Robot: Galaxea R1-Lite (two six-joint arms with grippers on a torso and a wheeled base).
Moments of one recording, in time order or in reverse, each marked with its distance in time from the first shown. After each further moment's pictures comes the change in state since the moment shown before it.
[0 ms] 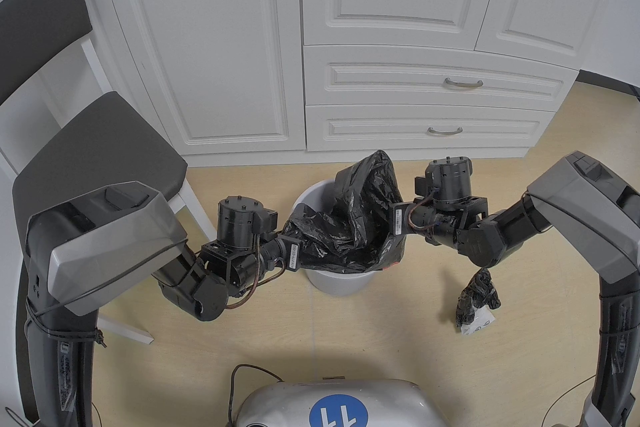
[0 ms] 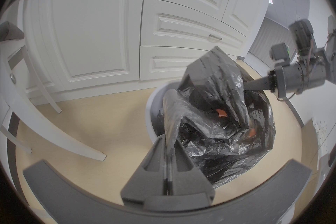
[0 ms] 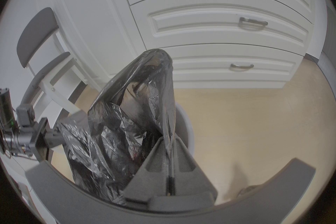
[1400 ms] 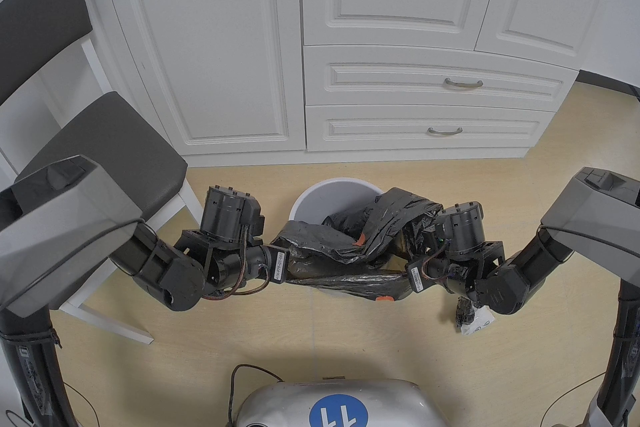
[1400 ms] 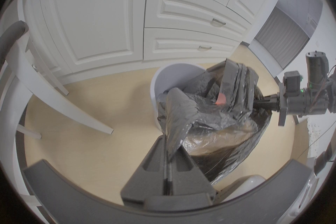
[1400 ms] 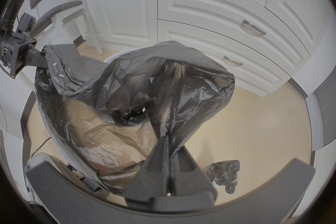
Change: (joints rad) left arm -0.011 -0.207 0.074 0.360 0.006 -0.062; right arm 0.057 -0.119 0.397 -0.099 -0.176 -0.236
